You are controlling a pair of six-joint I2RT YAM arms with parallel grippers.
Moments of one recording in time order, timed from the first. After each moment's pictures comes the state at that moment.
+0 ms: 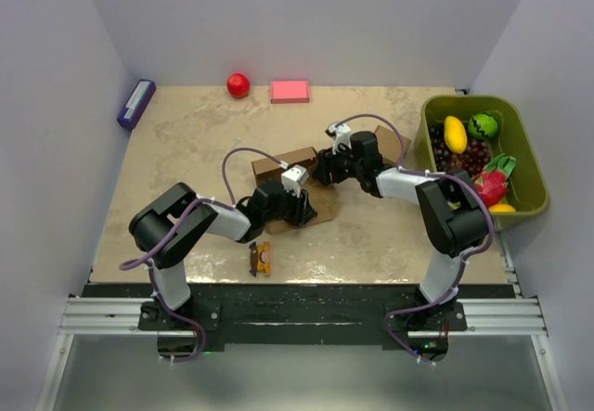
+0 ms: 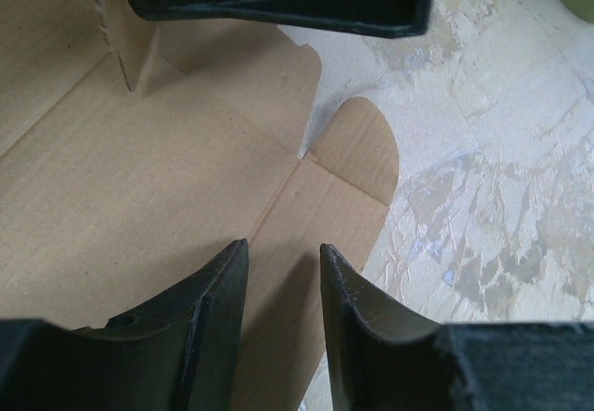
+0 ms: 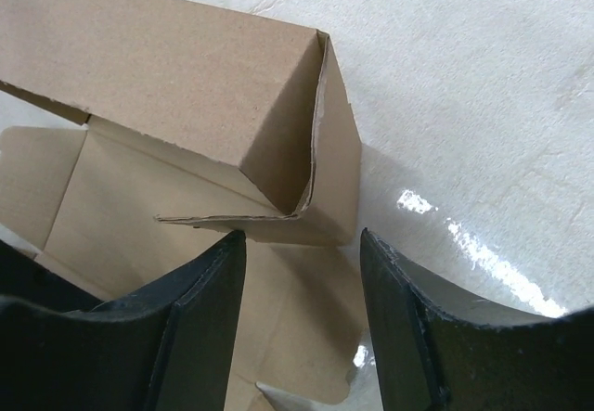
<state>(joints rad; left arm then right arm) -0.73 1.82 0.67 0.67 0.21 -0.36 0.42 1.82 0.98 0.26 -0.36 0.09</state>
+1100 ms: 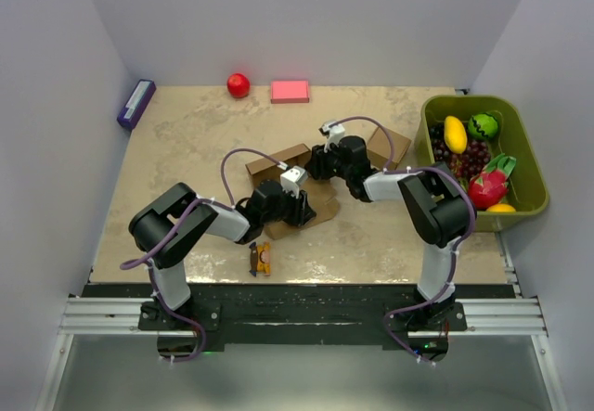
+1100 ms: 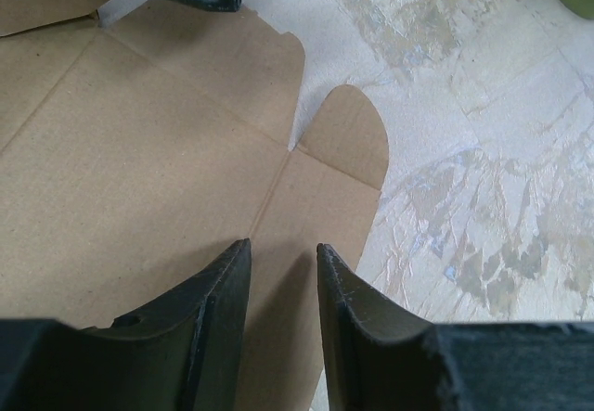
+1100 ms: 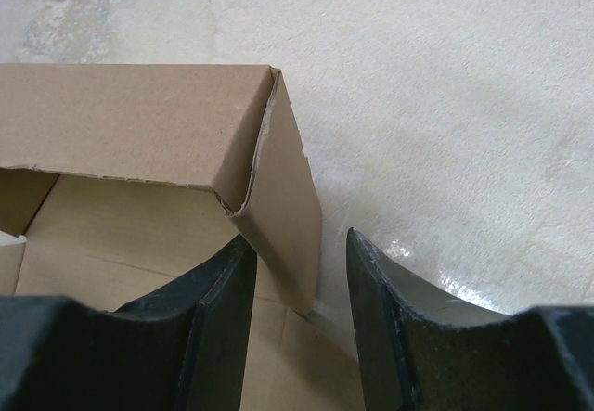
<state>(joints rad) -0.73 1.82 0.66 0.69 0.21 -0.36 0.48 1.94 0.99 0.53 -0.20 0.17</state>
